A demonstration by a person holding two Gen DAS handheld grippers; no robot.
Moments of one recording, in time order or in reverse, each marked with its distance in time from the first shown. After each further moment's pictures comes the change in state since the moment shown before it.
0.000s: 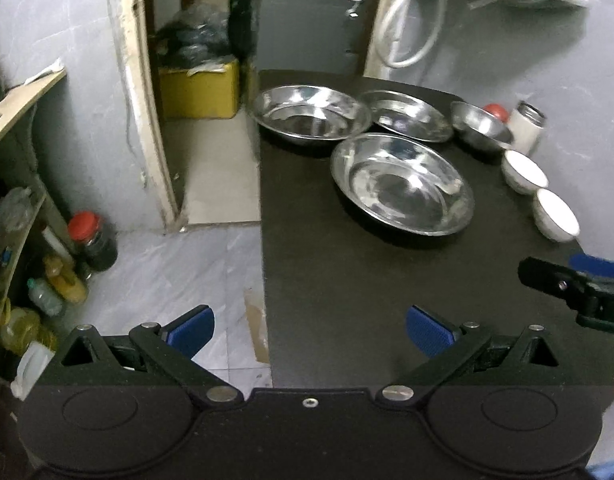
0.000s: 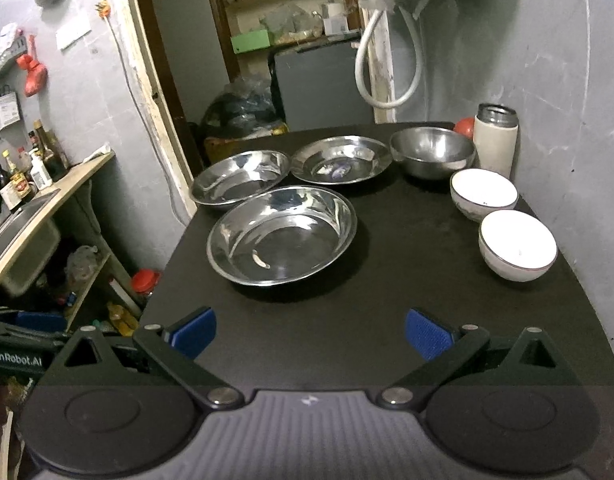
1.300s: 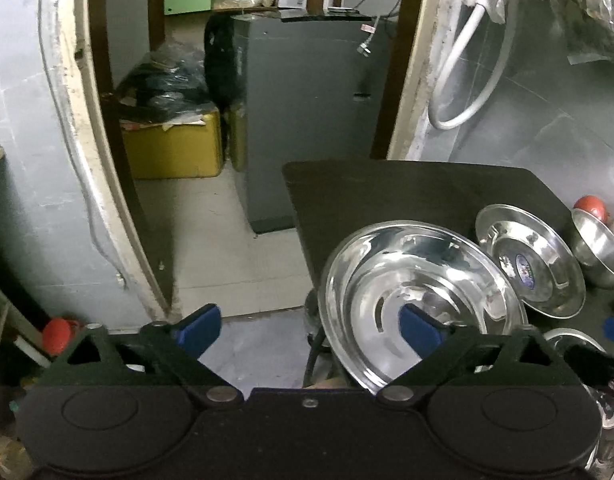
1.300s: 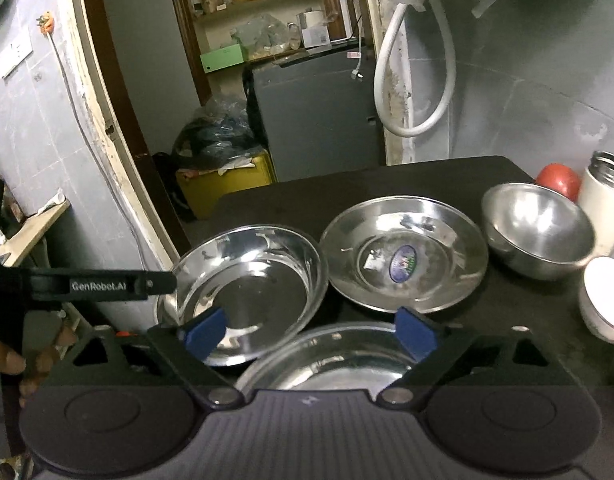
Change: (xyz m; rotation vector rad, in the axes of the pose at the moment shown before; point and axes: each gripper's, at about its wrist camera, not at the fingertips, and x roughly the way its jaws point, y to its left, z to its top) left arm 0.202 0.088 0.211 0.102 -0.098 -0.069; right arm 0.175 0.057 0.112 0.074 -0.064 -0.069
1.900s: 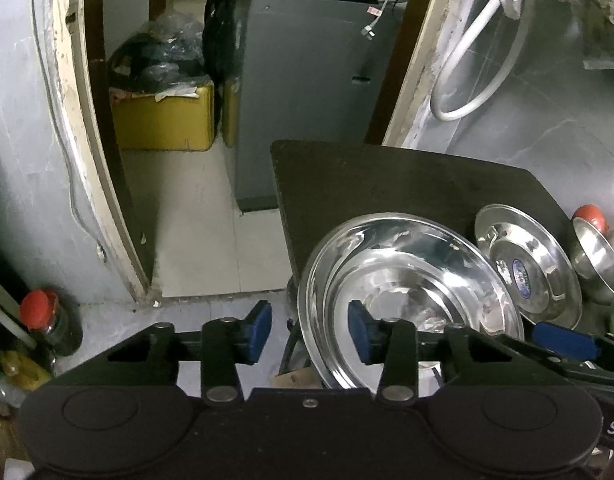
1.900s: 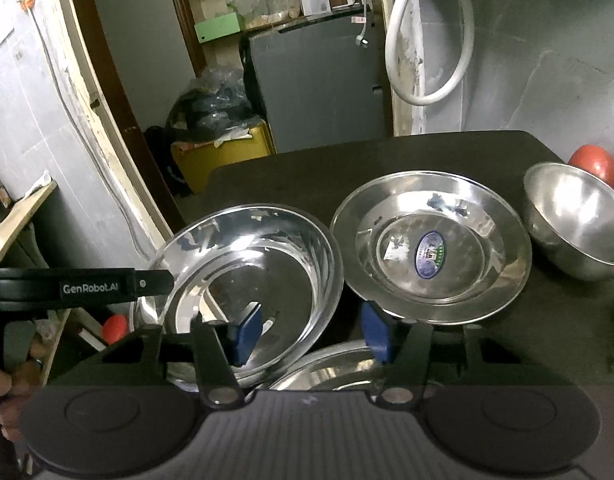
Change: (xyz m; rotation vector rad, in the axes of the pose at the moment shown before) left arm 0.023 0.000 0.001 -0.077 0.062 -0.039; right arm 0.052 0.010 0.008 0.002 0.100 -0.007
